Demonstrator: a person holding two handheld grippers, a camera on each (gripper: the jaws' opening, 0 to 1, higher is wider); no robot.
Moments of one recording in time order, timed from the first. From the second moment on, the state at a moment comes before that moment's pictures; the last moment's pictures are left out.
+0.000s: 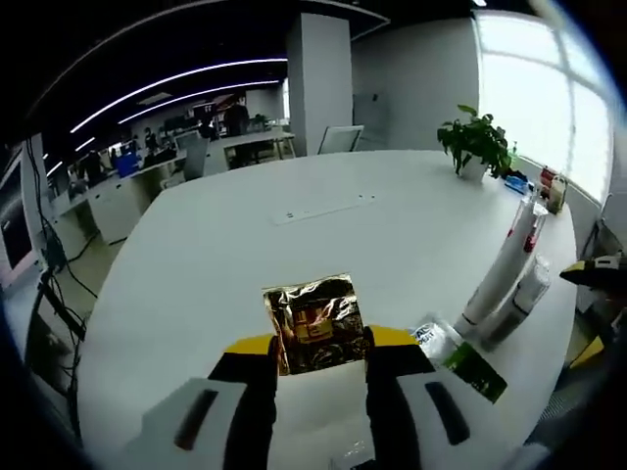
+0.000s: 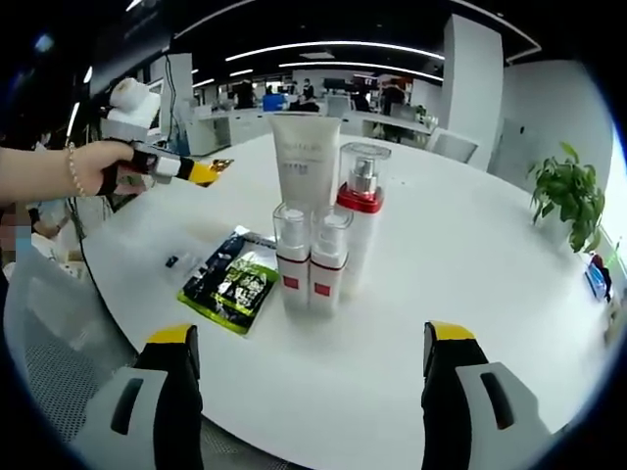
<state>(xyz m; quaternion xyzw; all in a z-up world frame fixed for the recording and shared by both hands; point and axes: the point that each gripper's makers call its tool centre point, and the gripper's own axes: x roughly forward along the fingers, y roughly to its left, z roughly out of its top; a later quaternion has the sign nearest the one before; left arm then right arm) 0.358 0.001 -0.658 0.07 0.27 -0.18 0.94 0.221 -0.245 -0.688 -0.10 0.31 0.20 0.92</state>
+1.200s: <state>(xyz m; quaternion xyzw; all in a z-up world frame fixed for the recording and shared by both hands) 0.273 -0.017 -0.632 0.10 0.23 -0.21 0.94 0.221 -0.245 -0.680 -0.10 0.29 0.21 0.93</state>
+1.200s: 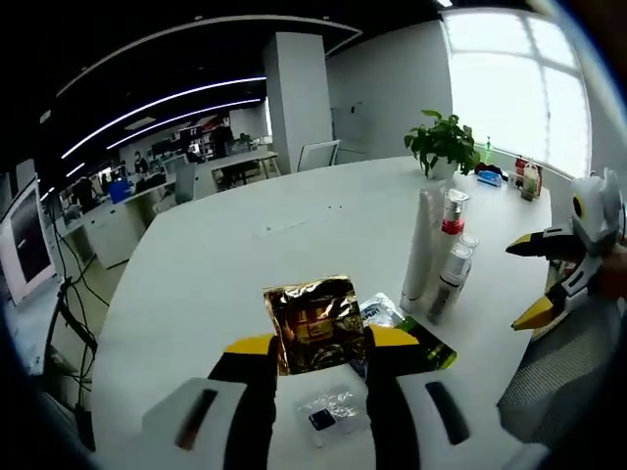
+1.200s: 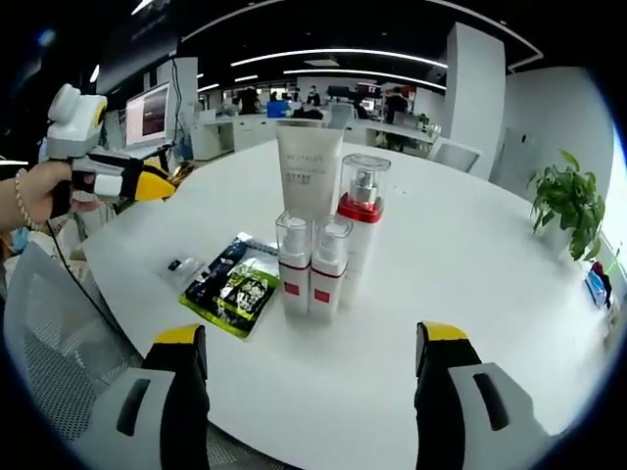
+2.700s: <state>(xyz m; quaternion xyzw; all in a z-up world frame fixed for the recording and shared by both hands) 0.226 -0.044 -0.624 0.13 0.21 -0.27 0.93 0.222 -0.145 -0.624 -0.02 0.23 0.37 0.90</state>
